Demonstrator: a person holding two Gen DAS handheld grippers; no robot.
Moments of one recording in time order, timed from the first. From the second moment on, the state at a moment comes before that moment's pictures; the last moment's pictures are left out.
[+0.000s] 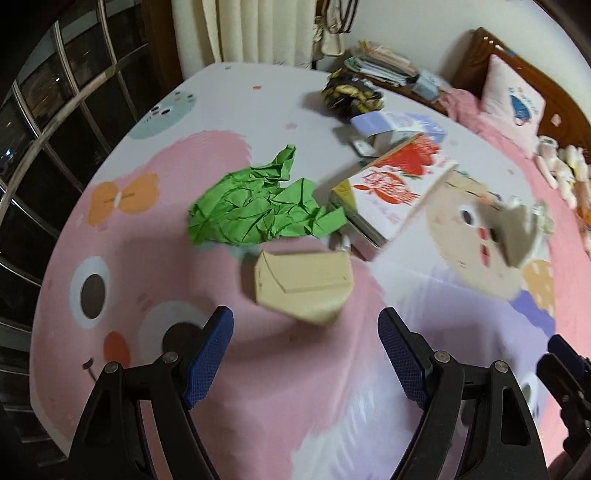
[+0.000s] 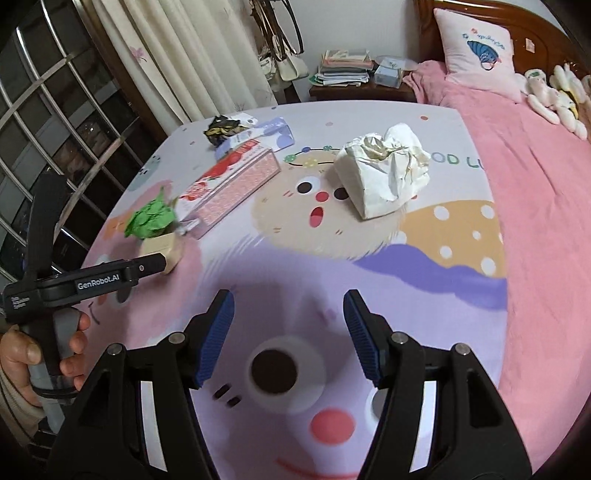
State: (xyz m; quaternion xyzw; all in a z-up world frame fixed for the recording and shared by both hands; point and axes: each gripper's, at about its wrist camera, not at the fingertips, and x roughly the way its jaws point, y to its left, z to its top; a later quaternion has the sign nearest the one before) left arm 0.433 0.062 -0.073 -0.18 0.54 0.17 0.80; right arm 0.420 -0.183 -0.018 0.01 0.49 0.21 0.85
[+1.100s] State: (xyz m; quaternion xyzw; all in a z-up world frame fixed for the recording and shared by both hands) left arm 0.460 0.052 -0.037 -0.21 0.48 0.23 0.82; right arm 0.543 -0.203 -0.022 0.01 0.45 0.11 0.89
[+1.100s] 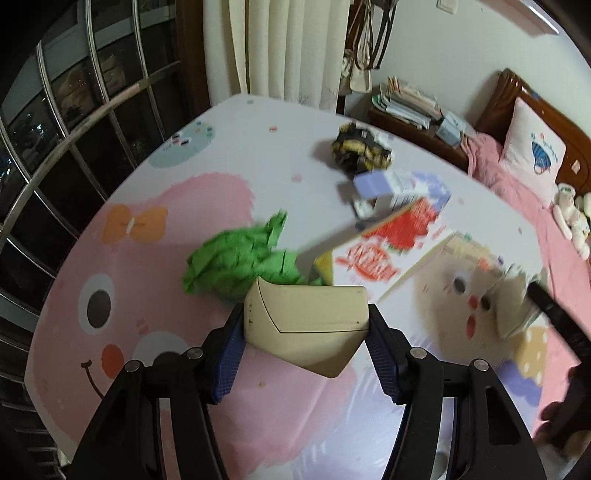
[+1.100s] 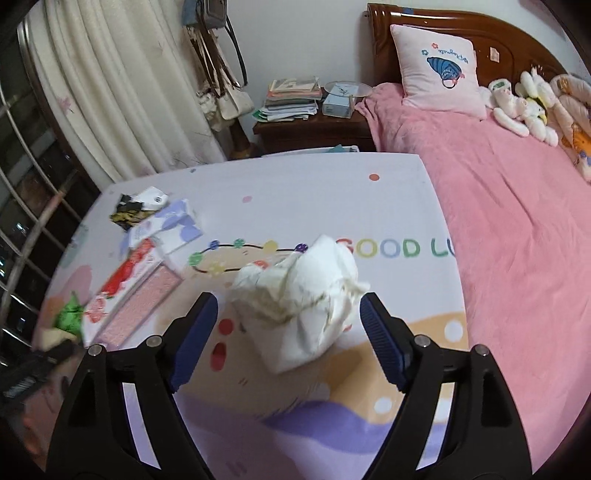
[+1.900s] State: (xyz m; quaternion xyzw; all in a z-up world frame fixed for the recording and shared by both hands) left arm 0.457 0.035 -0.010 -0.18 0.48 0.19 0.84; right arm 0.521 -0.205 -0.028 0.00 0.47 0.13 0.87
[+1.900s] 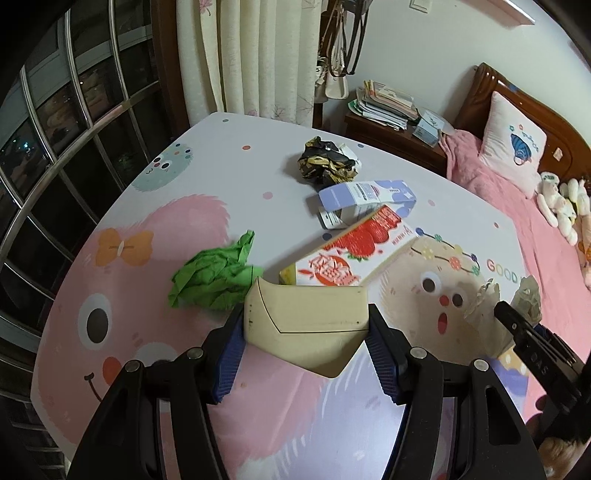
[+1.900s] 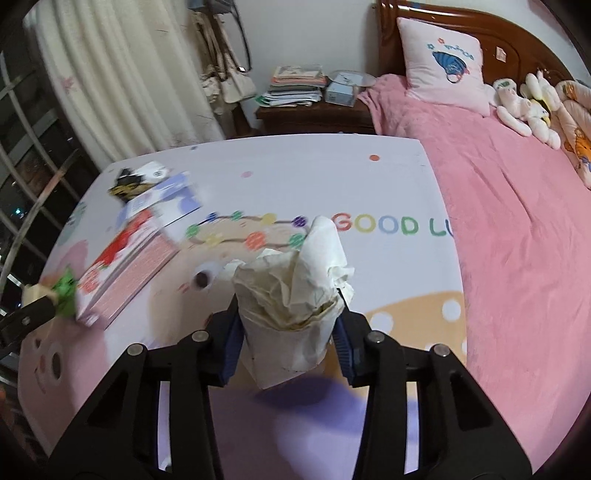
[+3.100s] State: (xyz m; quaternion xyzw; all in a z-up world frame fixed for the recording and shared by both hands) left arm 0.063 0.096 0.041 -0.06 0.49 -0.08 0.86; right arm 0.056 -0.066 0.040 0.07 0.47 0.10 0.87
